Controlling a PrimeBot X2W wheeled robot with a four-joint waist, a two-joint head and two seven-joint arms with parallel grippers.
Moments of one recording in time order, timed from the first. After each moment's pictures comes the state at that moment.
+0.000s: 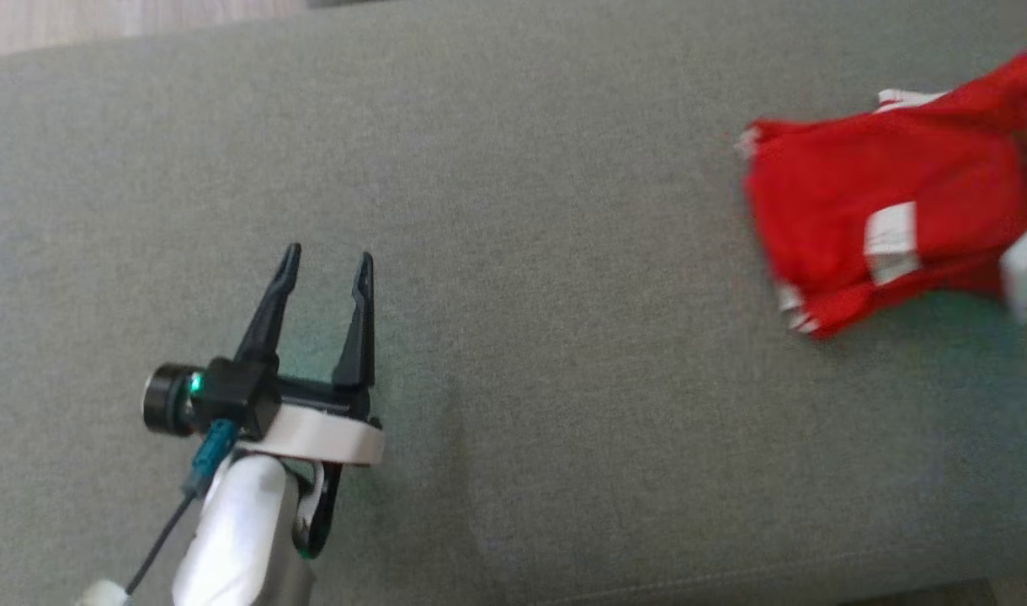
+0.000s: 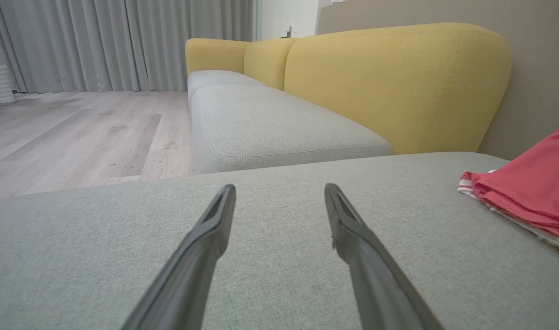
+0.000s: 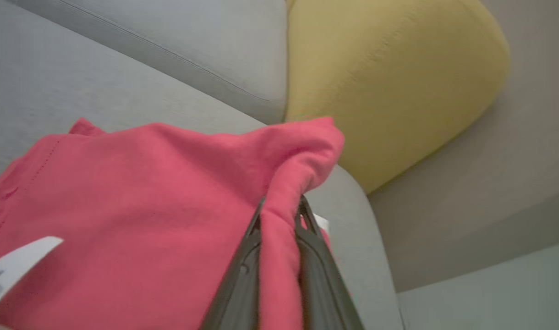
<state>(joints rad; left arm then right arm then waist) -0.28 0.05 -0.20 0.33 -0.13 -0.06 -0.26 -0.55 -0.48 0.12 0.55 -0.08 0.13 0.04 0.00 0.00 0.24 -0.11</state>
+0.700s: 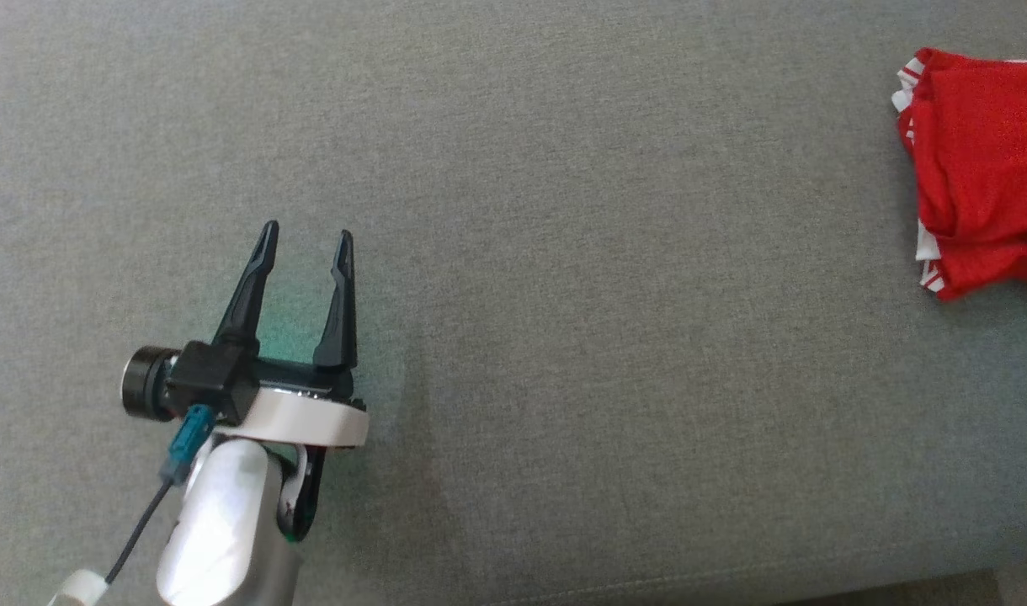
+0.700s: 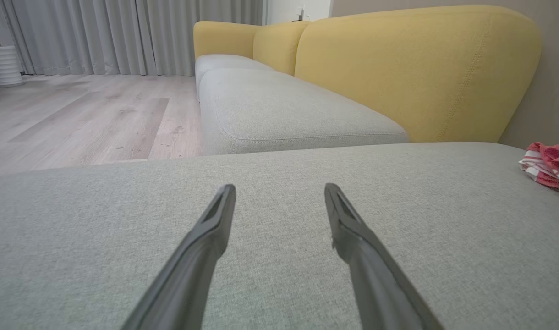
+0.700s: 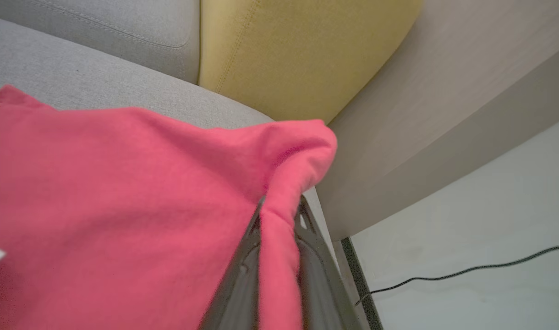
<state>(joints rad) -0.31 0.06 -0.16 0.32 -0.12 -0.08 -0.26 -0.65 -0.58 -0.13 0.79 -0.13 0.13 -0.02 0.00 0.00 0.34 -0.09</state>
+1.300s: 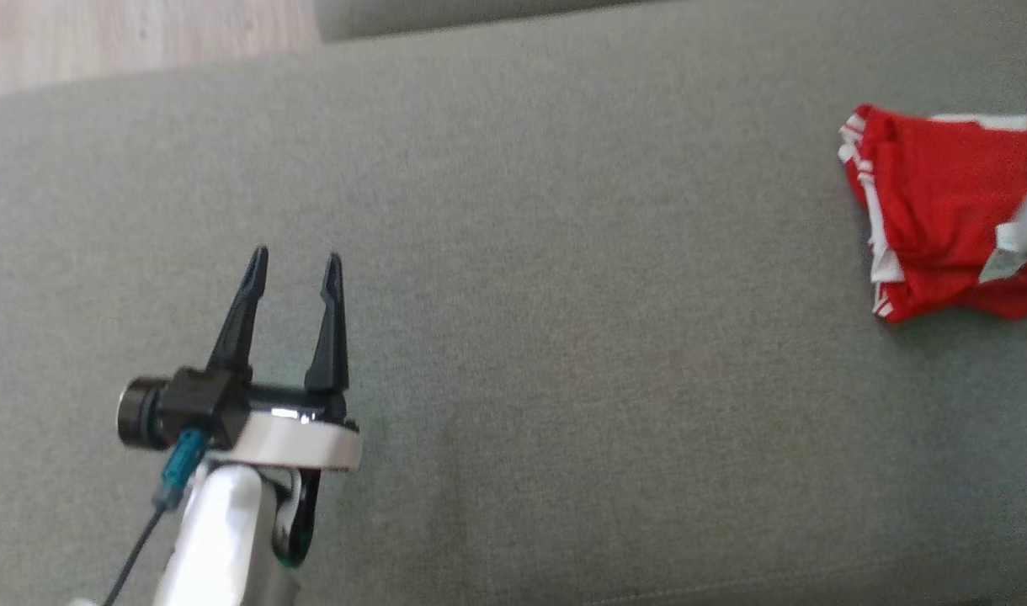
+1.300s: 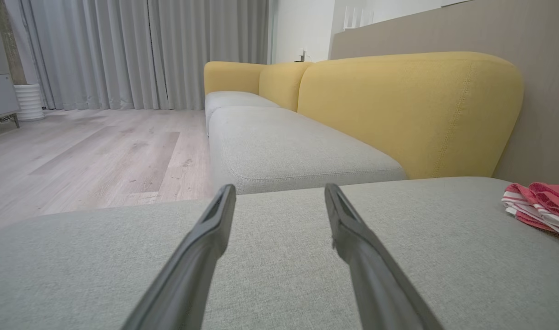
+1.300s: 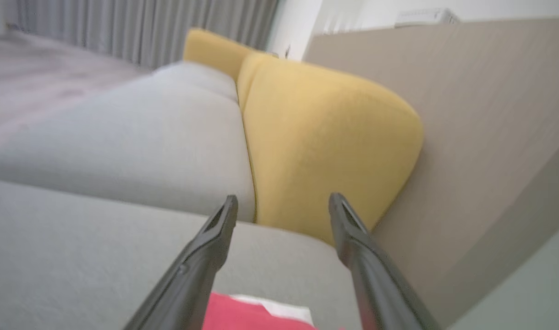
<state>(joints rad) -0.27 0.05 -0.14 0.31 -0.13 -0.08 -0.26 -0.65 -0.38 -0.10 0.63 -0.11 0.13 -0.13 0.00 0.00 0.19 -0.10</state>
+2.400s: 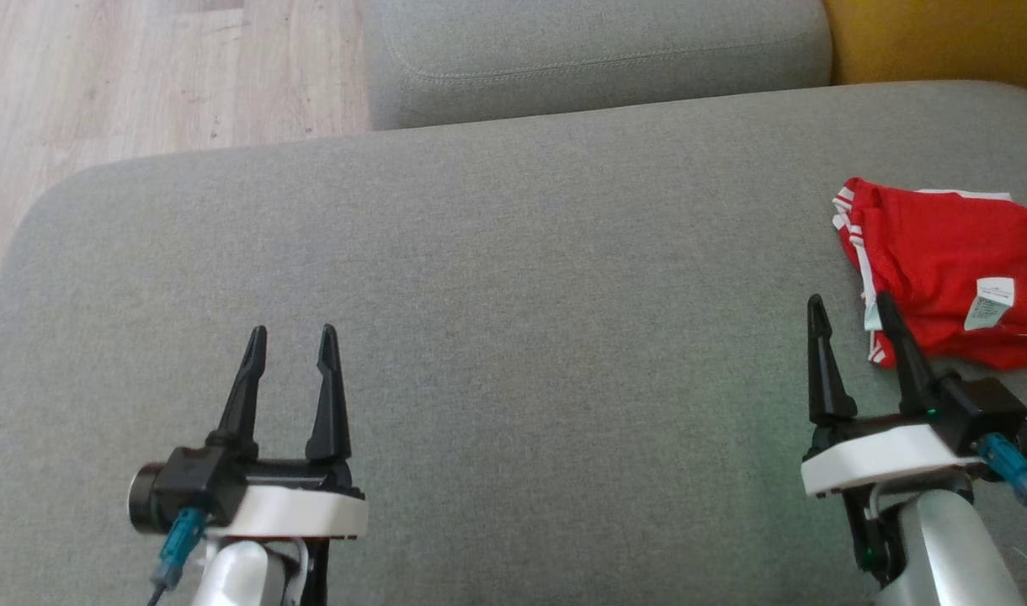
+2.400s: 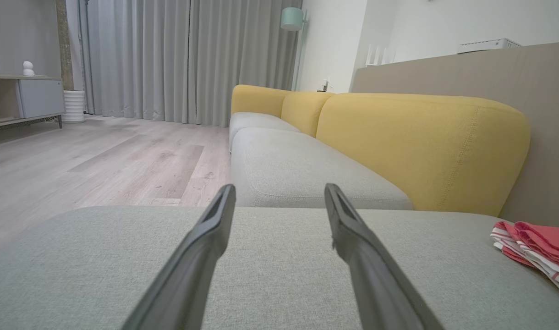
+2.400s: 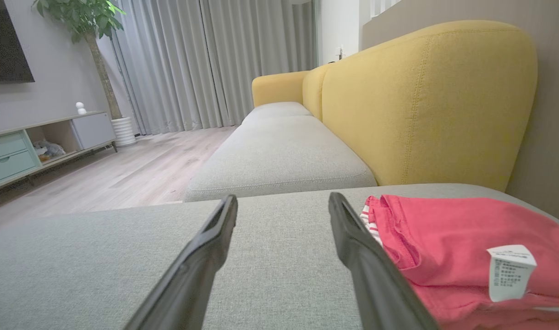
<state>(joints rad) -0.09 0.05 -0.16 0.21 -0.23 -0.03 -0.26 -0.13 -0.05 -0.02 0.30 0.10 0.13 -0.25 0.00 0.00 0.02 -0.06</state>
